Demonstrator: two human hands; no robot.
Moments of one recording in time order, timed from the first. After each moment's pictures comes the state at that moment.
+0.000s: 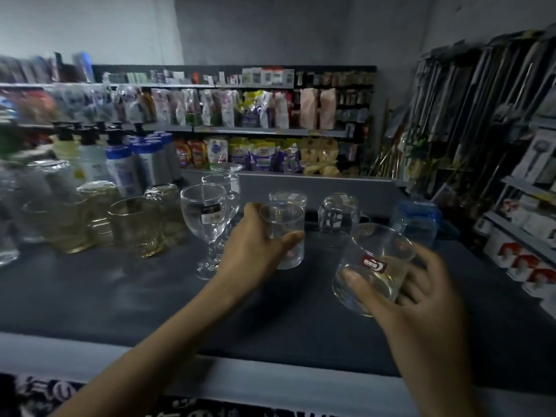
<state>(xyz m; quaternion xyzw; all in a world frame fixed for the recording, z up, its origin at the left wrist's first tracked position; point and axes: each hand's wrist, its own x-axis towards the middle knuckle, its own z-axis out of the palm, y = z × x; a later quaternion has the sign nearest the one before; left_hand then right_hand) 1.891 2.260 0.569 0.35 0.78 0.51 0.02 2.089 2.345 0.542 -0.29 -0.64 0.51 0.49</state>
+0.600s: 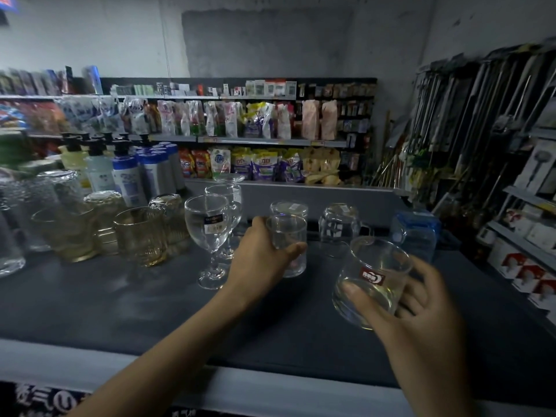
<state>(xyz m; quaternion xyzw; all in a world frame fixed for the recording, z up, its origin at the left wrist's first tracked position) 1.876 2.280 0.552 0.34 0.79 0.50 0.01 2.088 2.345 0.539 -0.28 -0.64 0.52 0.49</state>
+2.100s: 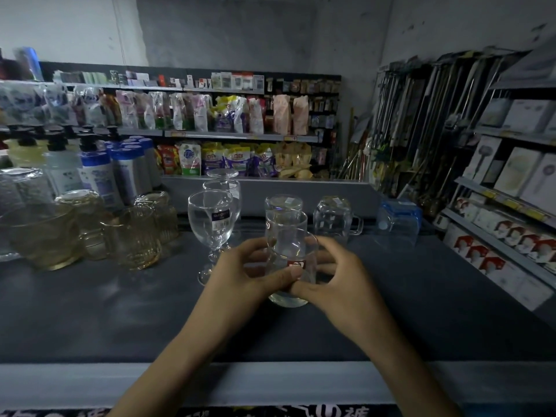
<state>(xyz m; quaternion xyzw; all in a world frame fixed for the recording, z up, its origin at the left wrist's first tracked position) 1.886 2.206 0.543 0.39 0.67 0.61 0.18 2.025 2.323 0.552 -0.22 -0.80 0.45 0.32</state>
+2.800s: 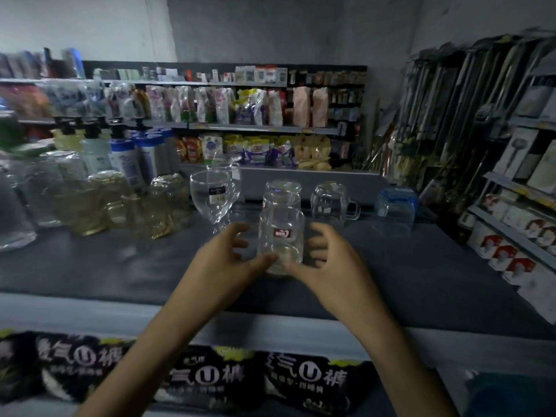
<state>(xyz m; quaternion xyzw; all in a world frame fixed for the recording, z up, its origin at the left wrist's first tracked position) 1.920 2.181 0.558 0.35 0.81 0.47 0.08 2.054 2.320 0.550 -0.24 -0.82 0.43 0.30</state>
